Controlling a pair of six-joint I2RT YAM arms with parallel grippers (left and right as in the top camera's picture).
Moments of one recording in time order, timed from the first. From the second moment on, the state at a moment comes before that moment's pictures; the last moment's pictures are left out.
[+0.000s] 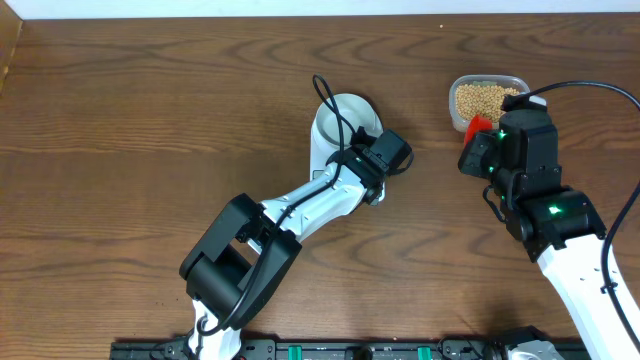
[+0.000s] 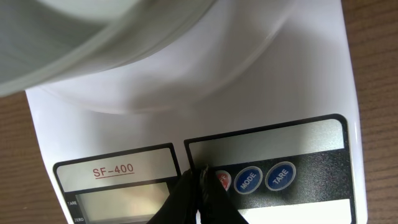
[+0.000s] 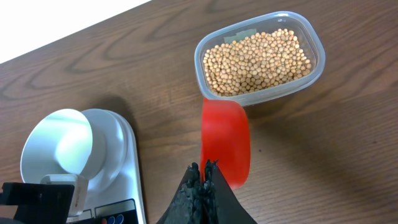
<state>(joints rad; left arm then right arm) -0.76 1.98 1.29 -0.60 -0.30 -0.45 0.23 1.16 0.96 -0.51 0.16 0.46</state>
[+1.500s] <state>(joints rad) -0.78 1.98 1.29 -0.58 -0.30 -0.45 0.23 1.16 0.96 -0.50 0.17 0.47</state>
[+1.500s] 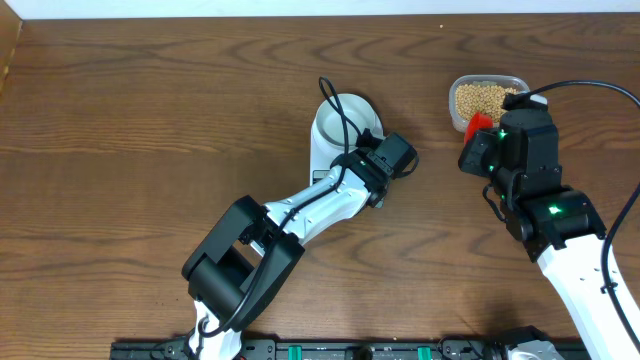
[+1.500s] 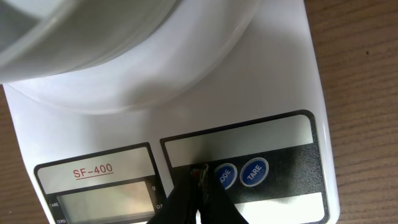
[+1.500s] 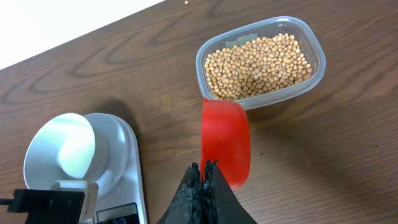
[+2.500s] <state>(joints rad) -0.77 1.98 1.29 -0.58 -0.29 -0.45 0.23 1.16 0.96 -0.50 0.17 0.47</state>
